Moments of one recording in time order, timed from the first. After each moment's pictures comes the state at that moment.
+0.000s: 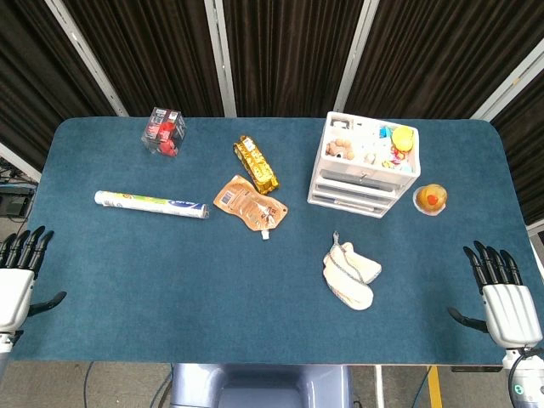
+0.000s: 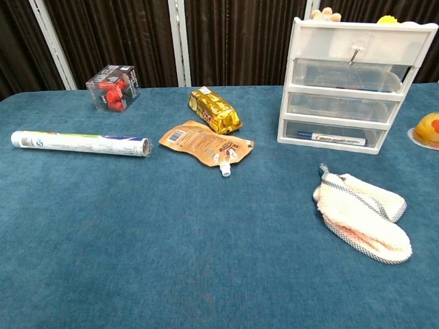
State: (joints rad) left arm -0.11 -1.15 -0.04 -1.58 1.52 1.49 0.16; right arm 0.07 -1.12 0.05 -1.61 -1.54 1.50 -0.10
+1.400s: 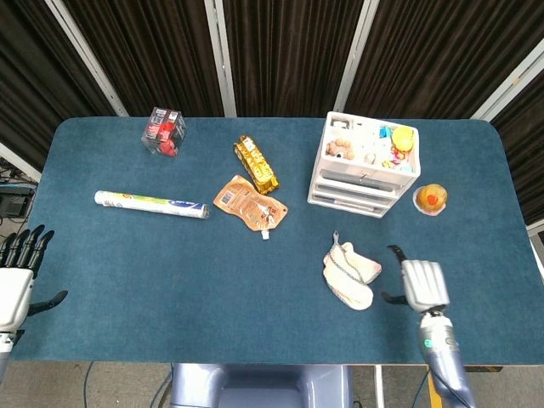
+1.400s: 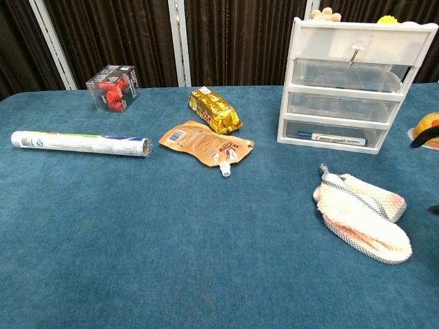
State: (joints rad) left arm -0.11 -1.15 -0.04 -1.59 1.52 1.50 0.13; right arm 0.30 -1.42 0.18 -1.80 -1.06 1.26 -0.62
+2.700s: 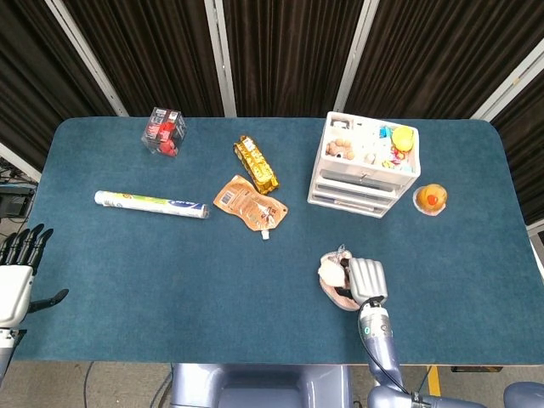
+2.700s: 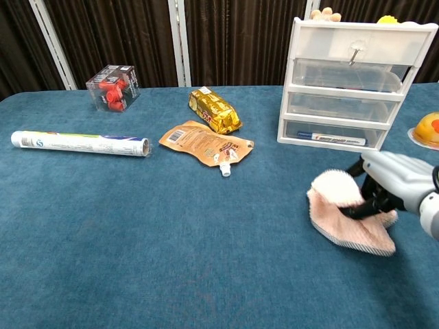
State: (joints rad) left arm -0.12 -1.14 -0.05 -1.62 1.47 1.46 0.11; right arm 0.44 -1.76 0.20 -1.61 -0.95 1.31 -0.63
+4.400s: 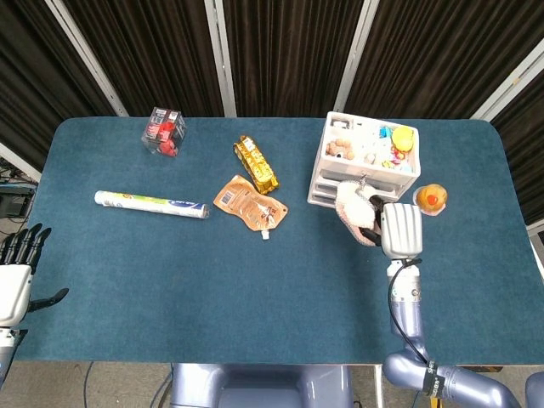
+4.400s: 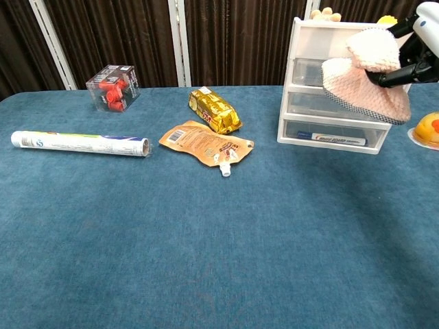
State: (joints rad) left arm -0.12 -1.15 -0.06 -1.63 1.44 1.45 0.11; right arm 0.50 -1.67 0.37 -1.46 -1.24 1.43 -0.36
